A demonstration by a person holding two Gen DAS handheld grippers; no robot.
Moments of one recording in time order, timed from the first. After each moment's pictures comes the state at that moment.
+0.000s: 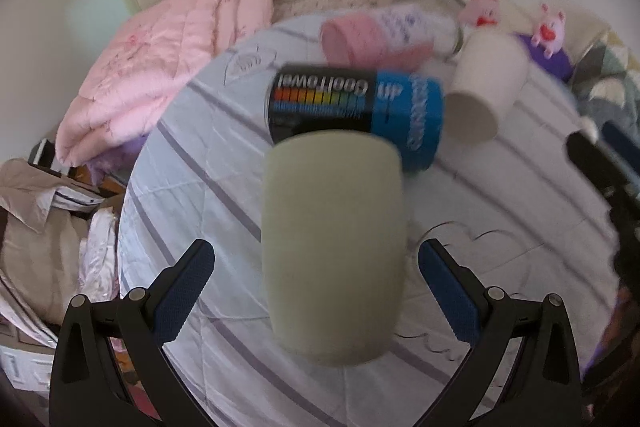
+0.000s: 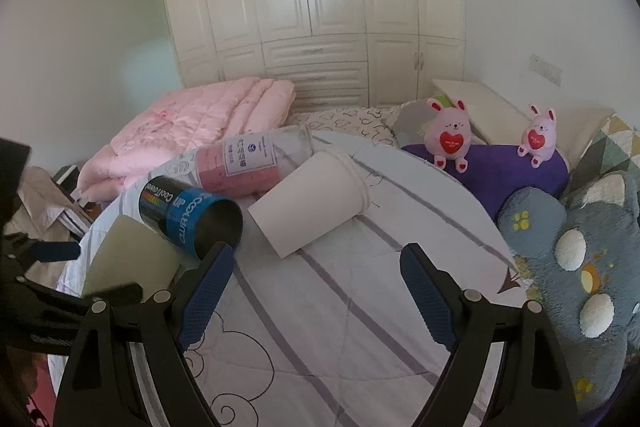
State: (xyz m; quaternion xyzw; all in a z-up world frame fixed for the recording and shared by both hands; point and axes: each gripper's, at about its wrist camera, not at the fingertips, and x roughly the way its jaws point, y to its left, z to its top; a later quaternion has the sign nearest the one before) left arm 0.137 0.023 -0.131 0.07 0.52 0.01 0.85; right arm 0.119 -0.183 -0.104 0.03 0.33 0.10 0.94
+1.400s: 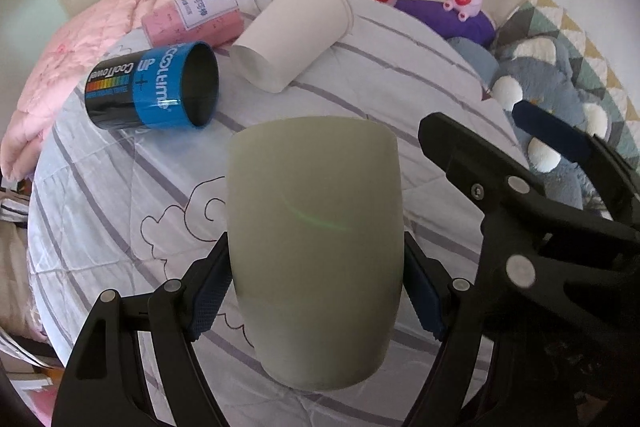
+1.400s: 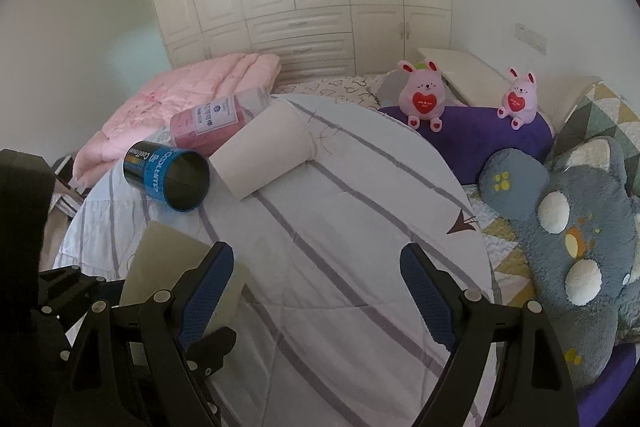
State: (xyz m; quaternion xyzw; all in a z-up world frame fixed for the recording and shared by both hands) left arm 0.093 -0.092 -0.130 0.05 0.54 -0.11 0.83; right arm 0.090 -0.234 -0.113 0.04 0.38 0.09 0.92
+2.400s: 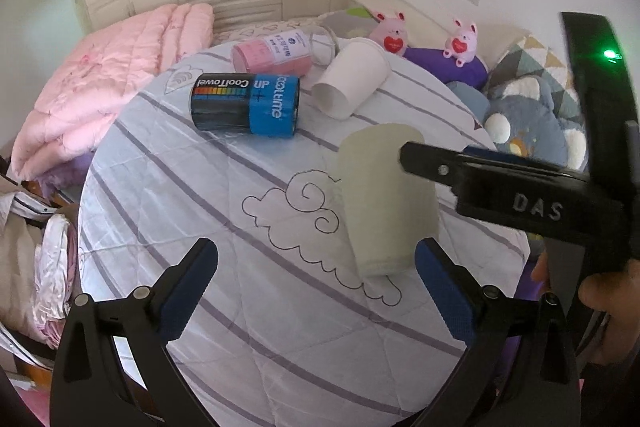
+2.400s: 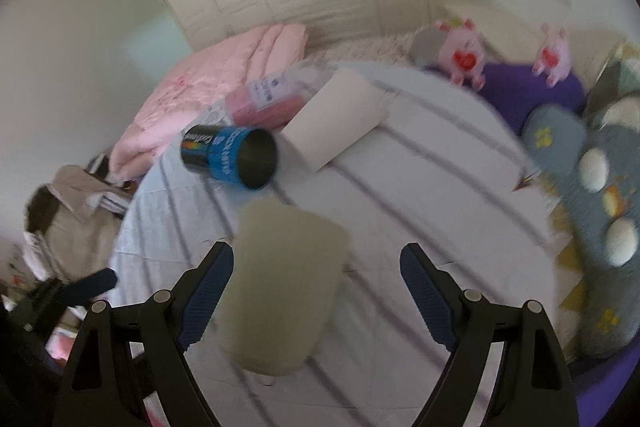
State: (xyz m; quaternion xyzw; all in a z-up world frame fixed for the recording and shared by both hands) left arm 0.043 -0.009 -0.085 0.02 0.47 -0.12 0.87; right arm 0.092 -0.197 -0.107 0.12 0.46 0.15 0.87
